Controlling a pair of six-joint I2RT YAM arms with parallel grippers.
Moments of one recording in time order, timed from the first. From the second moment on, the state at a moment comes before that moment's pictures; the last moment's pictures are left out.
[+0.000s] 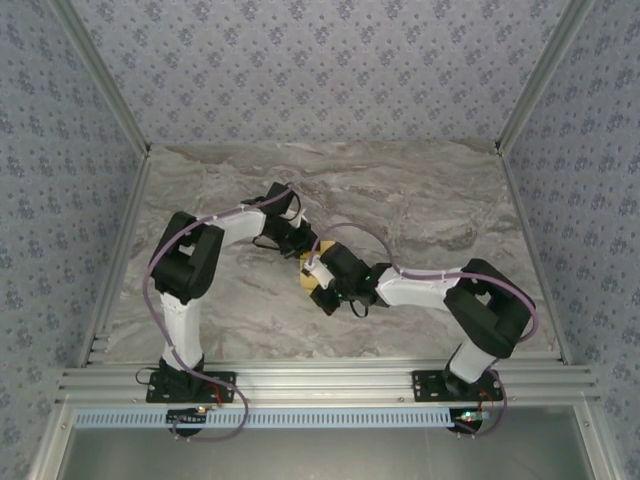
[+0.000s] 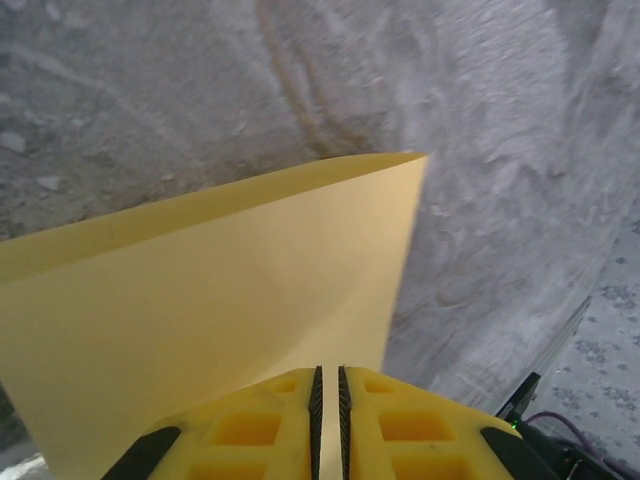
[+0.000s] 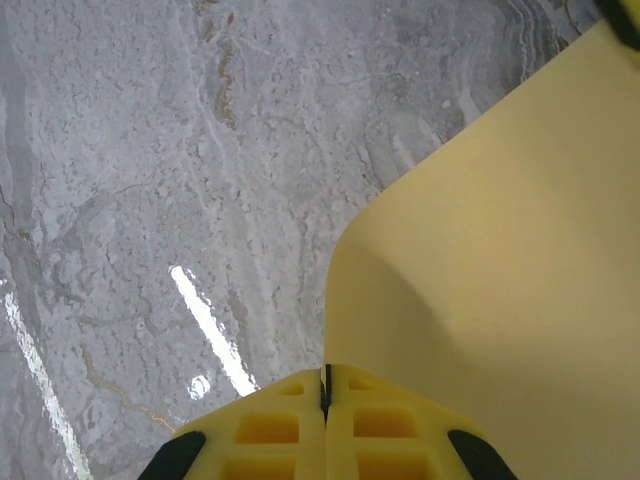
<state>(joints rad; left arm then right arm) -0.49 2.04 1.31 -0.47 0.68 -0.64 0.89 1.64 0.81 -0.09 -0.22 0.07</state>
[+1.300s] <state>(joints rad) -0.50 2.07 1.31 -0.50 0.67 -0.61 0.68 1.72 0.88 -0.16 -0.40 0.20</state>
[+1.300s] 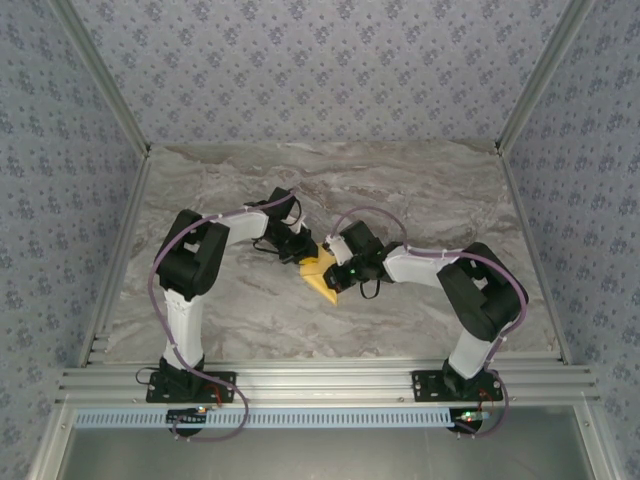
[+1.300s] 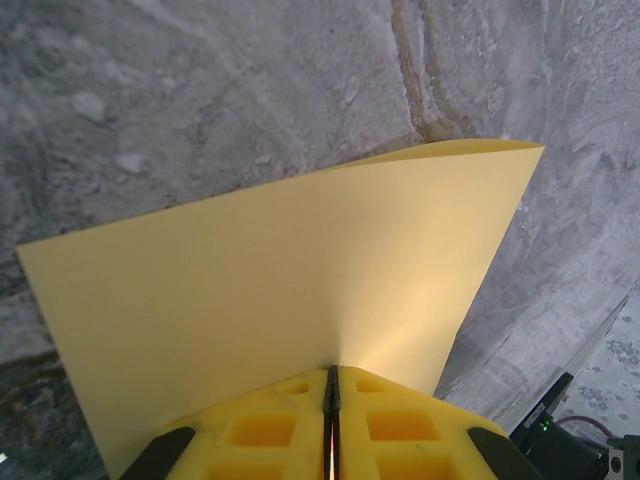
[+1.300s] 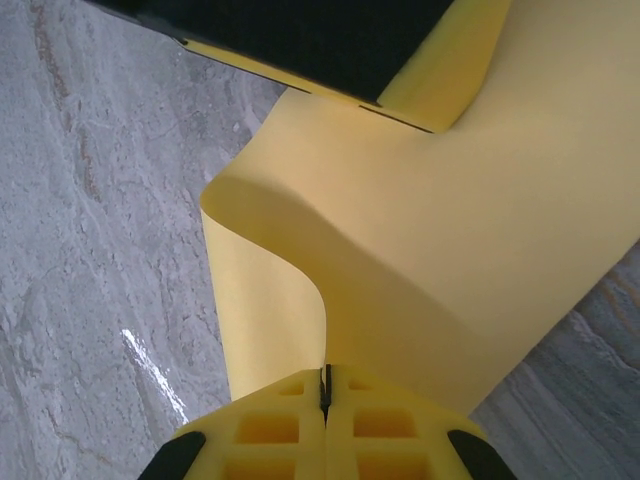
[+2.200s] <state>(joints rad) -0.50 2.07 1.31 -0.50 0.67 -0.61 0.67 1.73 0.88 -0.17 -0.37 0.21</state>
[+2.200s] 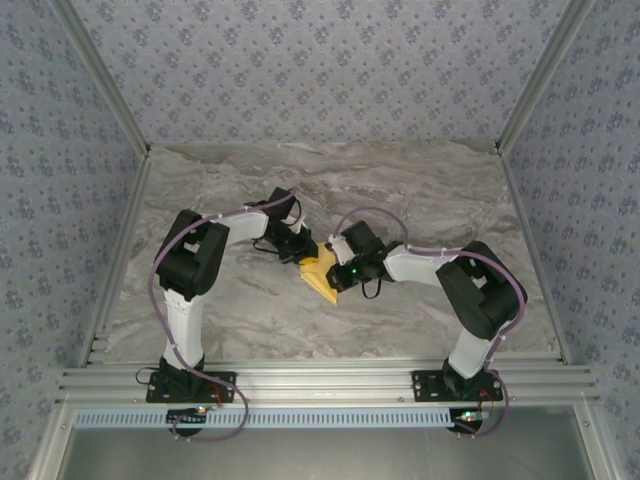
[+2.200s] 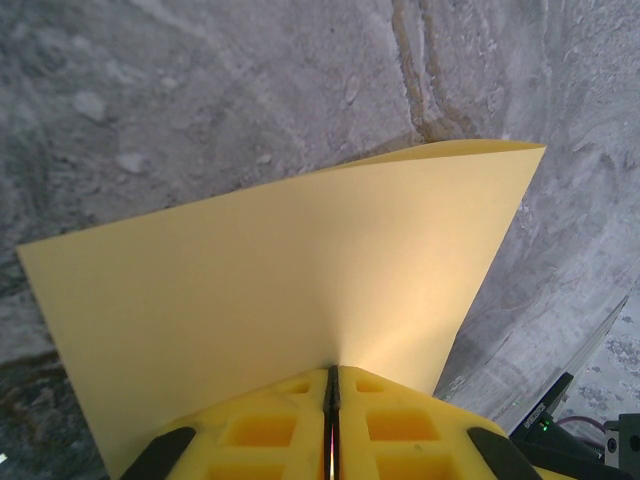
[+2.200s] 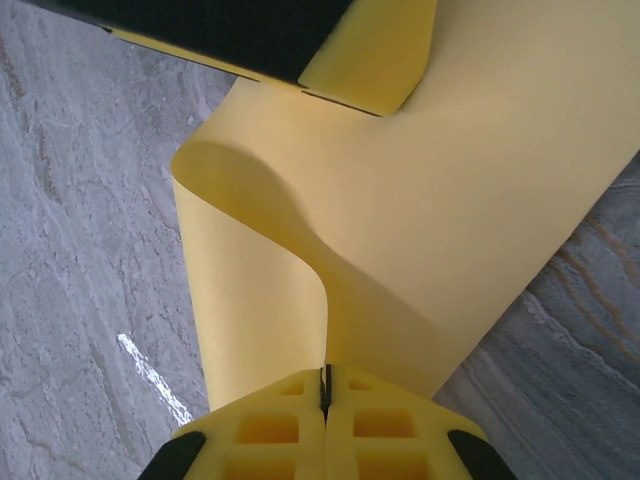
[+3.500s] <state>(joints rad) -0.50 2.07 1.32 -0.52 0.66 -0.59 0.67 1.76 0.90 -0.22 -0.35 0.21</state>
